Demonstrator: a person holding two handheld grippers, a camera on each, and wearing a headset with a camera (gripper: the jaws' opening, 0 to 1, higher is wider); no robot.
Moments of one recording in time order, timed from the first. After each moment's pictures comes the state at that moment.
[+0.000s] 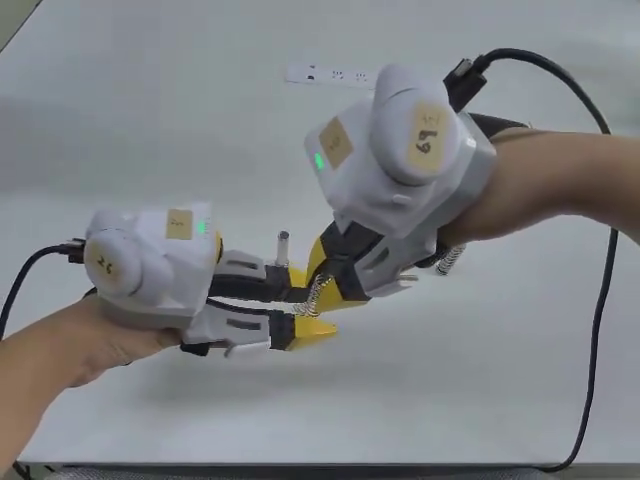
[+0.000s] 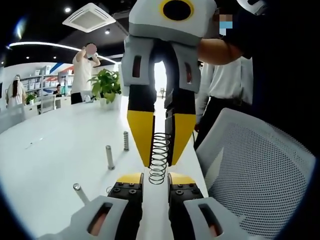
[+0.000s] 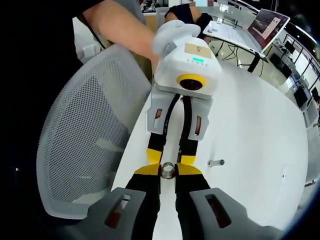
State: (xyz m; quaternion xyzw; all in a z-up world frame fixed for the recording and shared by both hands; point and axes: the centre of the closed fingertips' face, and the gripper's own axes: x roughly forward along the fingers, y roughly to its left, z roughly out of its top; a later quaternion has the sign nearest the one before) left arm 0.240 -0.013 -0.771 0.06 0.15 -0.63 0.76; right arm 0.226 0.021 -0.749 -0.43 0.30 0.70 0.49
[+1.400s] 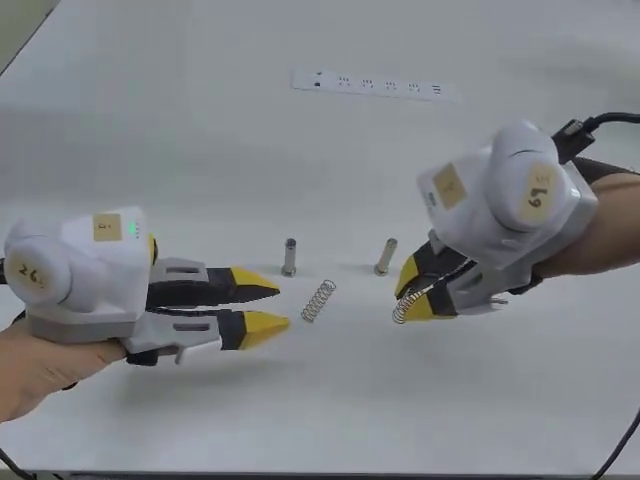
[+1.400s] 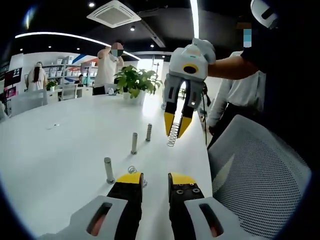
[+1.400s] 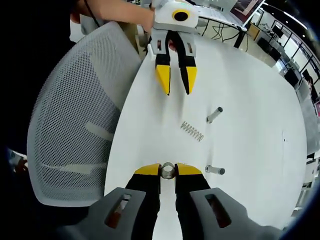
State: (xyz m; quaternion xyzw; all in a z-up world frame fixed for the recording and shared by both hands) left arm 0.250 0.039 -0.769 0.03 0.18 -0.55 0.81; right arm 0.247 -0.058 -0.779 -0.44 0.34 0.64 0.53
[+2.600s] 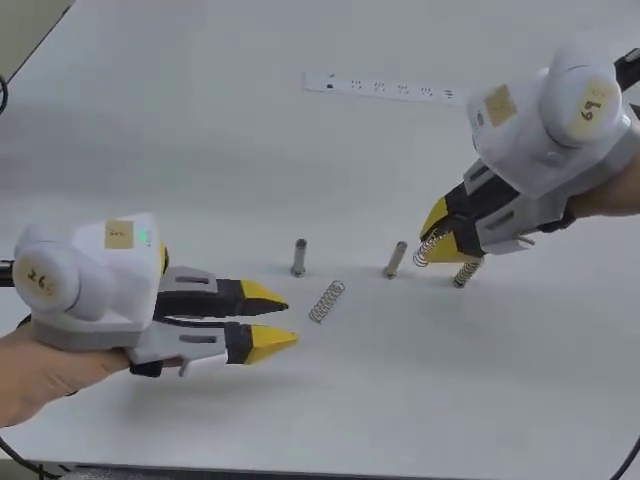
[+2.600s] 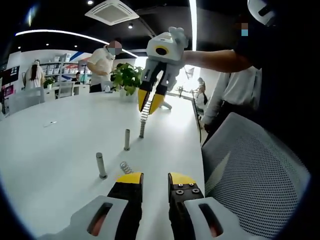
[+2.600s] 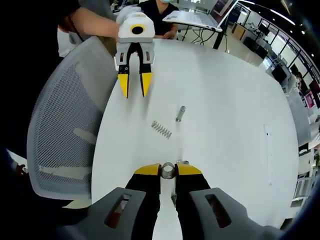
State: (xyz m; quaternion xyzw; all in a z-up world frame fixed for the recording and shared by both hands) left arm 0.234 0.037 -0.769 0.03 0.19 -0.57 0.80; right arm 0.305 -0.062 -0.745 -0.43 0.32 0.62 0.57
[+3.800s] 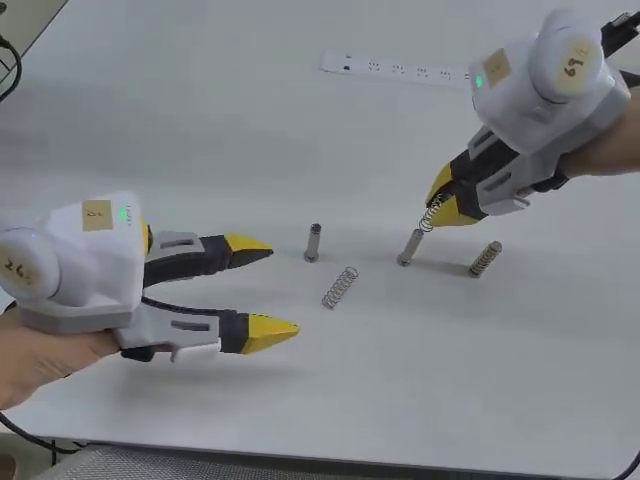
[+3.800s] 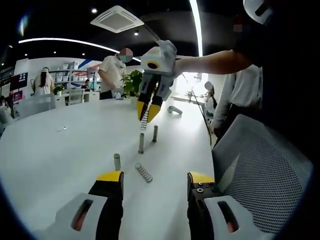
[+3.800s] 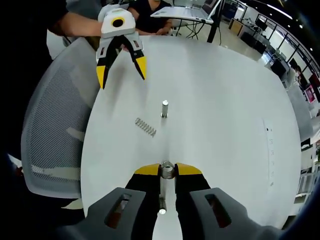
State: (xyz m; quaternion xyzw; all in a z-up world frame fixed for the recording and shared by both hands) left arm 0.249 0.058 -0.763 0.04 0.16 -0.53 0.83; right arm 0.343 -0.059 -0.761 -0.42 0.34 0.61 0.58
